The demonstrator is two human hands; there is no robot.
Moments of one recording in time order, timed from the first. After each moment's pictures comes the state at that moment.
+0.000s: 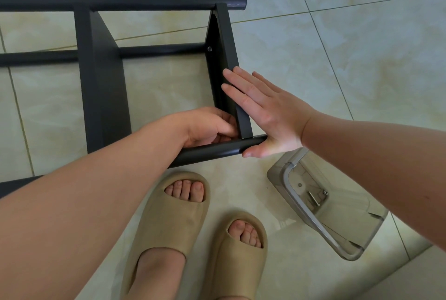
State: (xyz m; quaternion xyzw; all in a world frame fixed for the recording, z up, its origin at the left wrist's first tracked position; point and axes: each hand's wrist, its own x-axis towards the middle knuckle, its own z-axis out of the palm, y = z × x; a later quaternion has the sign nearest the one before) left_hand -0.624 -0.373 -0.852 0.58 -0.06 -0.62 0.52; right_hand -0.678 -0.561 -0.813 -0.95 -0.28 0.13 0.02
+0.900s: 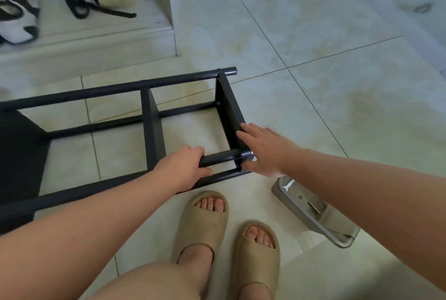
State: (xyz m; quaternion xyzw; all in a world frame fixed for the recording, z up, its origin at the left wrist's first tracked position) left_hand -0.660 -0.278 -0.736 0.90 -0.27 -0.32 0.09; right_hand -0.723 -0.490 -0.714 -0.96 -0.03 0.28 0.04
